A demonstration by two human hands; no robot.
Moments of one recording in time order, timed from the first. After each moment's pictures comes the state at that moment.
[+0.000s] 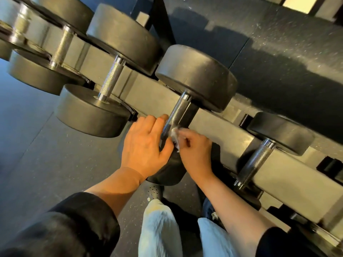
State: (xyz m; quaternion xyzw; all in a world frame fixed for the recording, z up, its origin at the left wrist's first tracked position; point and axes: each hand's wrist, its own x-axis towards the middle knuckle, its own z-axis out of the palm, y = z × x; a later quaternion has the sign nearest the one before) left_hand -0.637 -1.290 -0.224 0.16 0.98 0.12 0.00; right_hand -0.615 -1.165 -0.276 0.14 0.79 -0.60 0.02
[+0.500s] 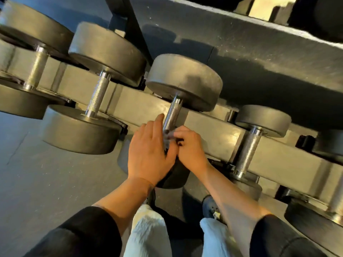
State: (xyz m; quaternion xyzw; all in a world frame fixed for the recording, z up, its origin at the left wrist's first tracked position) left_hand -0.637 -1.295 -0.228 0.16 0.96 0.21 0.00; right_hand -0.625 -1.181 -0.272 0.14 0.83 -0.54 0.07
